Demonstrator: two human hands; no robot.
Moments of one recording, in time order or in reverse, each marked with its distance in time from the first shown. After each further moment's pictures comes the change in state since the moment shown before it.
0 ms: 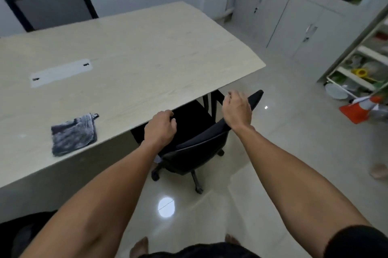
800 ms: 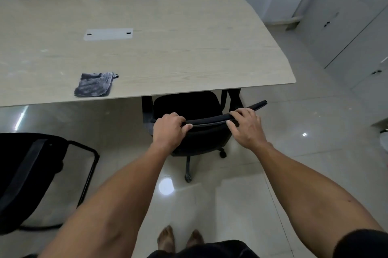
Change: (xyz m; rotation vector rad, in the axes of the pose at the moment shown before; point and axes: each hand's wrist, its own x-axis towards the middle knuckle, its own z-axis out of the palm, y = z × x) left_hand -0.076 0.123 0.074 0.198 0.196 -0.238; right_hand 0.040 0.151 -0.040 -0.194 -0.361 -0.677
